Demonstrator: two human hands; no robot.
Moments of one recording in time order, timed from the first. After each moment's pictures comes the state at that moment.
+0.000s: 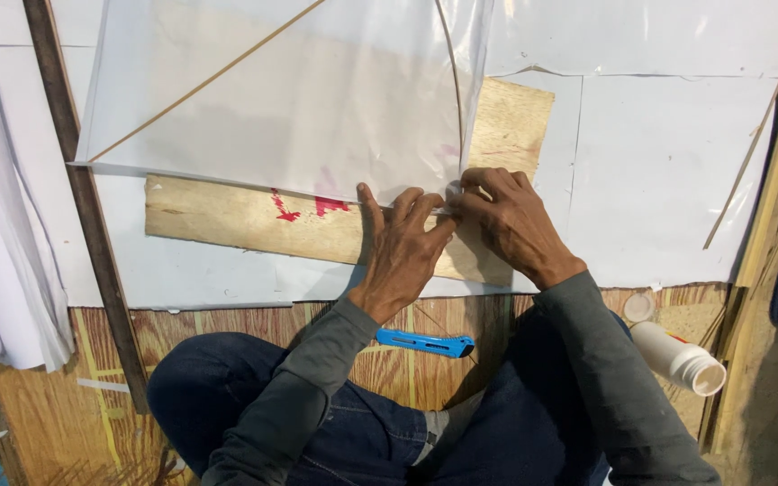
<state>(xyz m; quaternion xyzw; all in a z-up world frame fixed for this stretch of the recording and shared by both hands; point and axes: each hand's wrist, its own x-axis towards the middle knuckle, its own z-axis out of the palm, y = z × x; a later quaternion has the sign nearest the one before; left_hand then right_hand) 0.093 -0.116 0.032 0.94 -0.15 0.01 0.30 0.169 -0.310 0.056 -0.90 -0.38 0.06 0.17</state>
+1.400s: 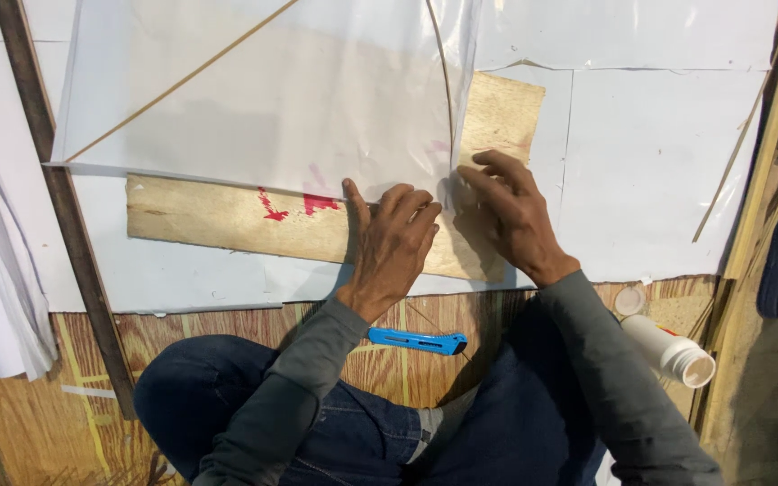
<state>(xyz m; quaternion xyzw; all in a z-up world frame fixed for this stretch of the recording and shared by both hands) 0.097 -0.115 0.030 0.94 -0.13 0.01 0.33 0.159 -0.330 0.035 -0.90 -0.30 -0.02 0.31</state>
